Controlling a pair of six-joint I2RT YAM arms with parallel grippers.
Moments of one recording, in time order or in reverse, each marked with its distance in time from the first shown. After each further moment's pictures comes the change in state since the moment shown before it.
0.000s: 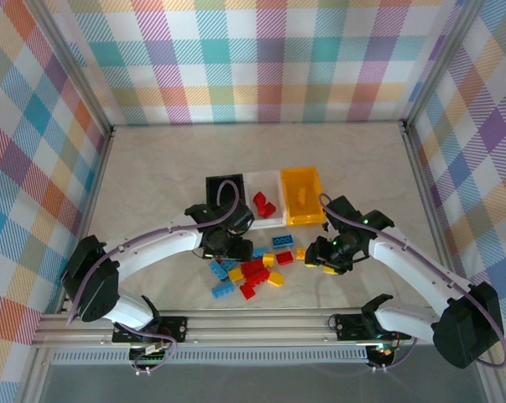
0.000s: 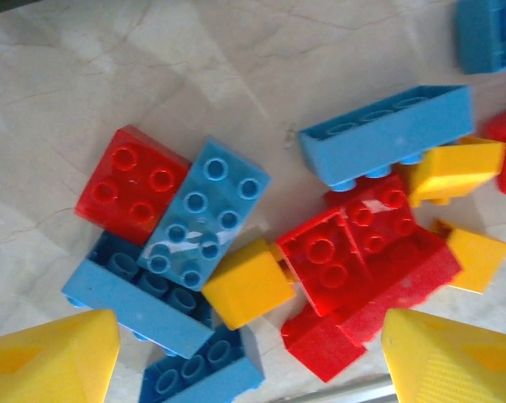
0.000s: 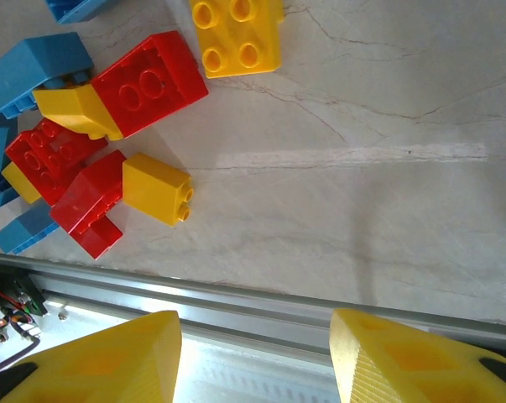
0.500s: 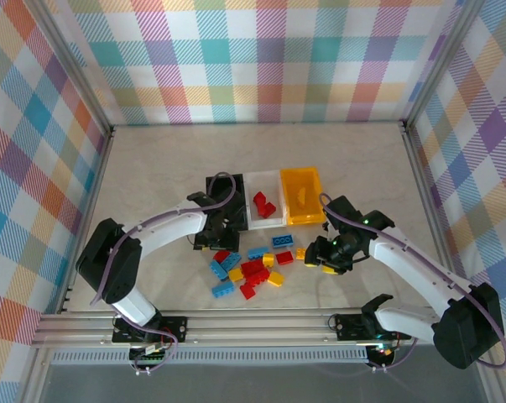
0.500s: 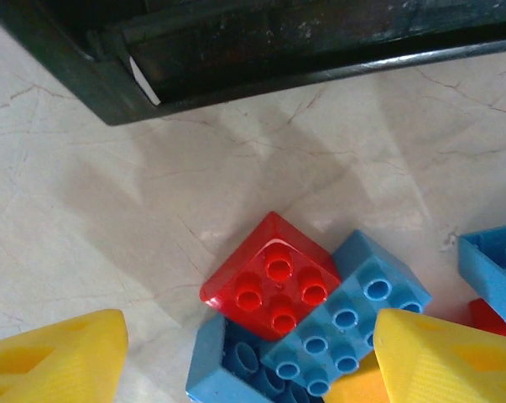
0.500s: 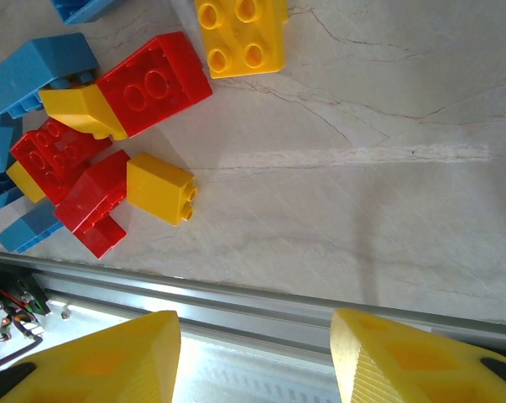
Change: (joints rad) left arm 0.150 0.145 0.030 -0.015 -0.066 0.096; right arm 0.000 -0.005 0.003 -0.001 0.000 0.000
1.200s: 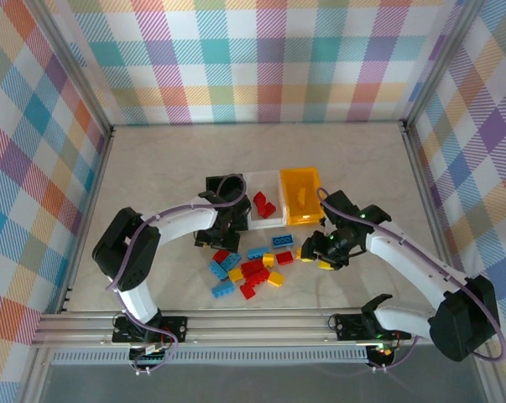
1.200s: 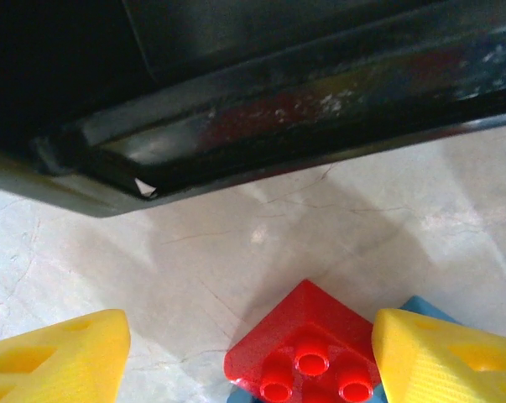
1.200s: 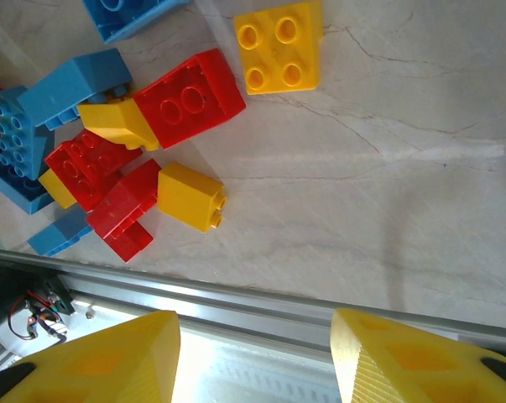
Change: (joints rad) left arm 0.004 0.119 0.035 0.015 -0.079 0.084; right arm 0.000 0.056 0.050 0.016 -0.023 0.019
